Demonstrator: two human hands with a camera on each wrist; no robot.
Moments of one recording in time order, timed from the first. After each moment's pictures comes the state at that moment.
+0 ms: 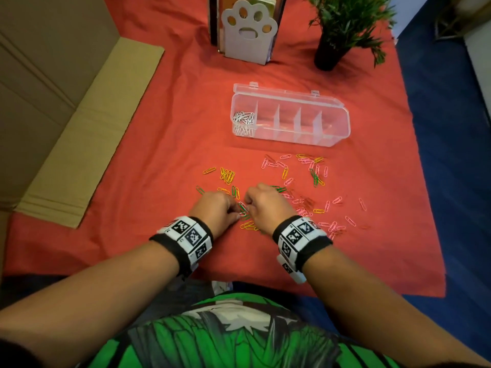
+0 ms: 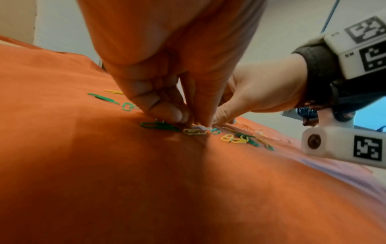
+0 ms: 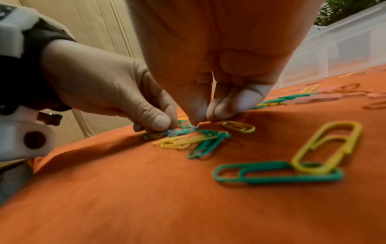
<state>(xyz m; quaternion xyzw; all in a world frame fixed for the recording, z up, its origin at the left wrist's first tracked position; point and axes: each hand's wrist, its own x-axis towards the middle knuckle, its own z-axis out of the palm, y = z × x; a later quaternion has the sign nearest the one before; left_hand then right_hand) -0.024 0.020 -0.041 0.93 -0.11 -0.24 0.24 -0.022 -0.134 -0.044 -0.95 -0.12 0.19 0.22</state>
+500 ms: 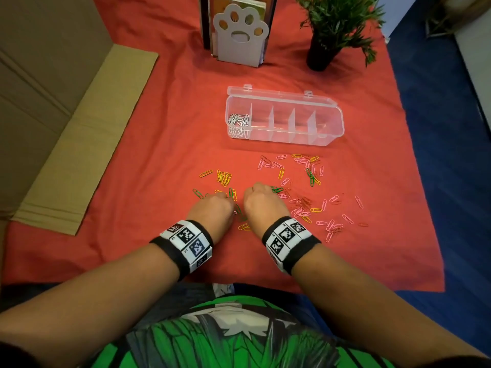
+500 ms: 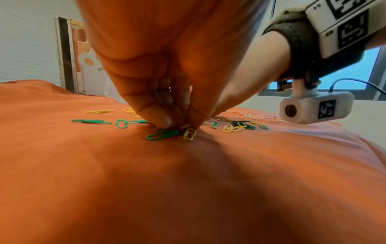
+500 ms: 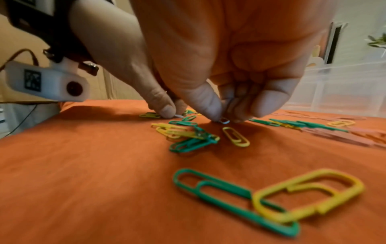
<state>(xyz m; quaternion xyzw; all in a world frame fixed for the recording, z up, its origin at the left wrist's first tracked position) -0.025 0.015 -0.041 0.95 -0.20 -0.22 0.06 -0.026 -0.119 -0.033 -0.98 -0.14 0.16 0.03</state>
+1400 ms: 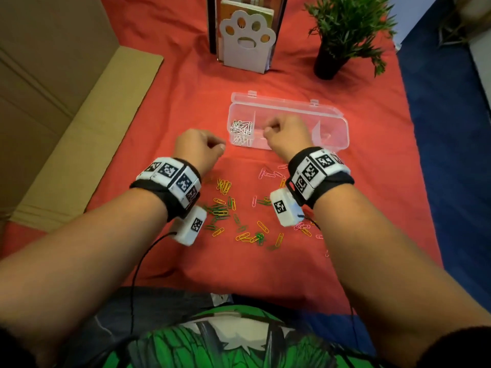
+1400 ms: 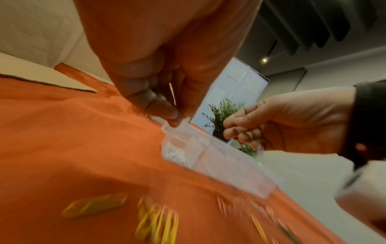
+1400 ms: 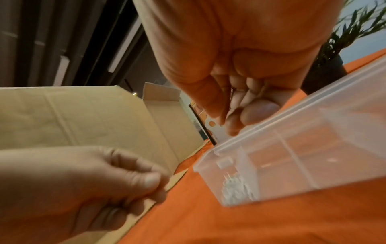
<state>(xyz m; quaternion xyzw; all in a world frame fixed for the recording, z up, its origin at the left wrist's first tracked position) 0.079 0.028 0.011 0.91 0.06 -0.10 0.39 0.104 -0.151 0.035 -0.92 0.08 0.10 0.36</state>
